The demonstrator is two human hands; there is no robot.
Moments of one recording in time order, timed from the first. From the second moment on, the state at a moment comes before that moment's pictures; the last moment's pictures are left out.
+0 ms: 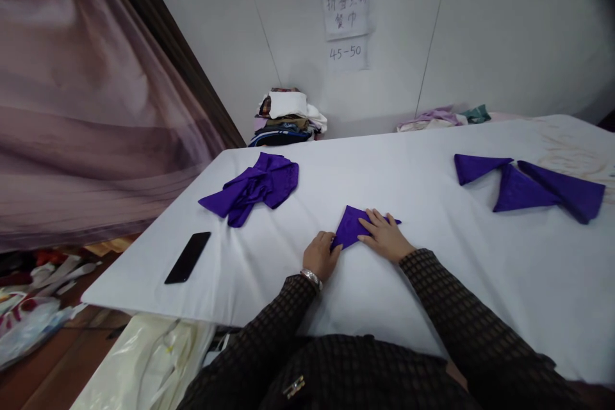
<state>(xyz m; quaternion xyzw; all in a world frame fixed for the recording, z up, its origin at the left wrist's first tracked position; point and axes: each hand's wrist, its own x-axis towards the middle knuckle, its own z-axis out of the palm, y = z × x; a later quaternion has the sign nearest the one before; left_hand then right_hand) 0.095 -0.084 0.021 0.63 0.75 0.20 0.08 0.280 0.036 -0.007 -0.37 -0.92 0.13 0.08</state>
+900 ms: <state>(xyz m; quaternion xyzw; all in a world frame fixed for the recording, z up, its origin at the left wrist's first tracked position) 0.103 -0.050 0.006 0.78 0.61 0.09 -0.04 0.304 0.053 -0.005 -0.39 -0.90 0.19 0.11</state>
